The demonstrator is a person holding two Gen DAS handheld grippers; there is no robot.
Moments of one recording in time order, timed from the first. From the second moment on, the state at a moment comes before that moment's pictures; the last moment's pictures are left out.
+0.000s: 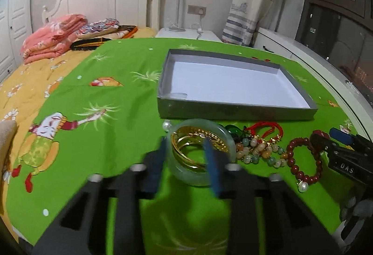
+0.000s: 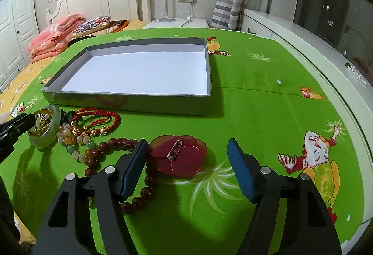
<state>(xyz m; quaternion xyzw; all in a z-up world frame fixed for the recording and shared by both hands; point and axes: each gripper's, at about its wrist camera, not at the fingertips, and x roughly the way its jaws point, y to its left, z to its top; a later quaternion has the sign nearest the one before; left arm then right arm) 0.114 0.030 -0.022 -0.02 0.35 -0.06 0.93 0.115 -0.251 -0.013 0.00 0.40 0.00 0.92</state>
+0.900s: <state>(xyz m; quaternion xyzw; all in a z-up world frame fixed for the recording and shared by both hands) 0.116 0.031 -0.017 0.01 0.32 -0.07 0.94 0.118 -0.254 -0.012 0.01 0.40 0.01 0.92</state>
